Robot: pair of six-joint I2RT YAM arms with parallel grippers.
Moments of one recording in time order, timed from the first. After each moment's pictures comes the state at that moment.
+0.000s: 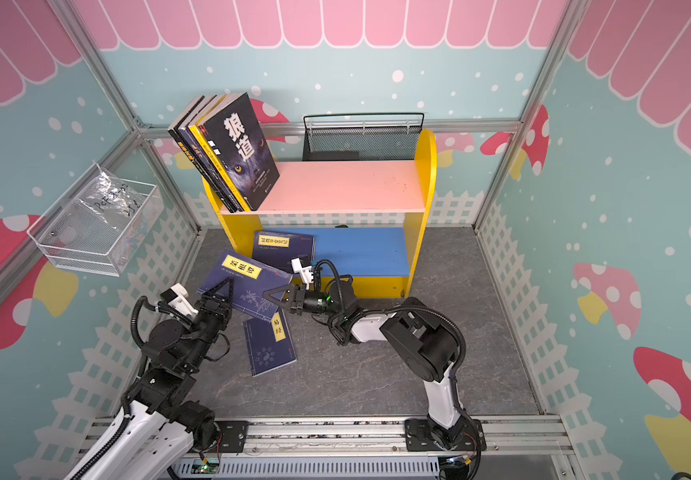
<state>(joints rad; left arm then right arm) -0.36 0.50 0.45 0.07 -0.15 -1.21 0.80 1.94 1.00 1.24 -0.68 1.42</state>
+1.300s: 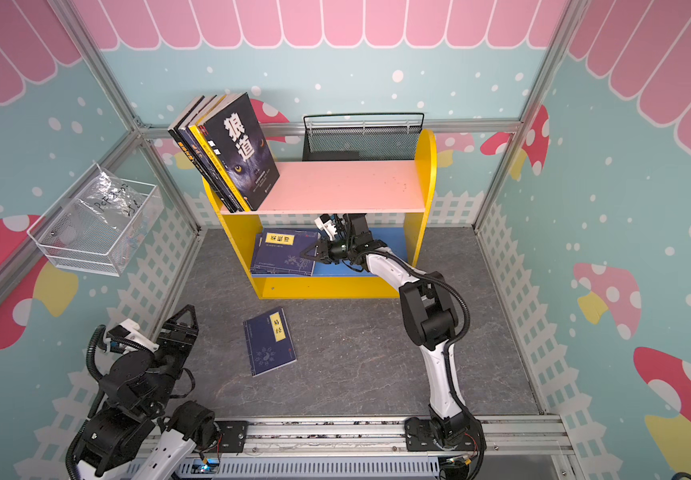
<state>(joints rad) -0.36 0.18 0.61 -0.62 -0.44 -1.08 0.46 2.17 1.78 -0.08 -1.03 0.64</state>
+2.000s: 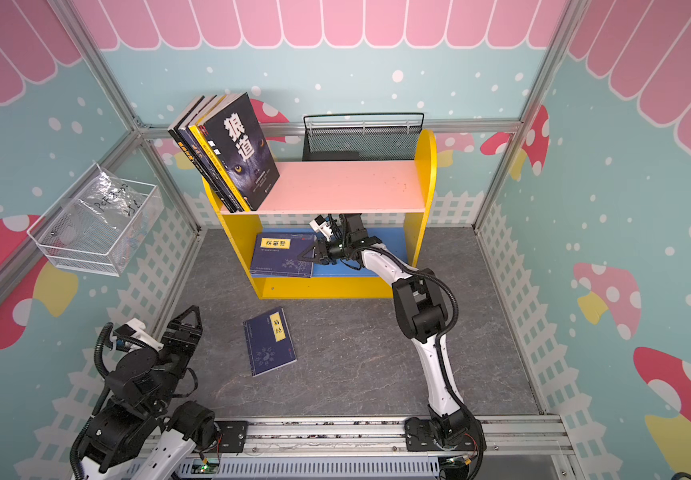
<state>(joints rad) -0.36 0.19 0.59 -0.62 -0.42 -1.11 0.46 2.28 1.92 -0.21 -1.13 0.57</state>
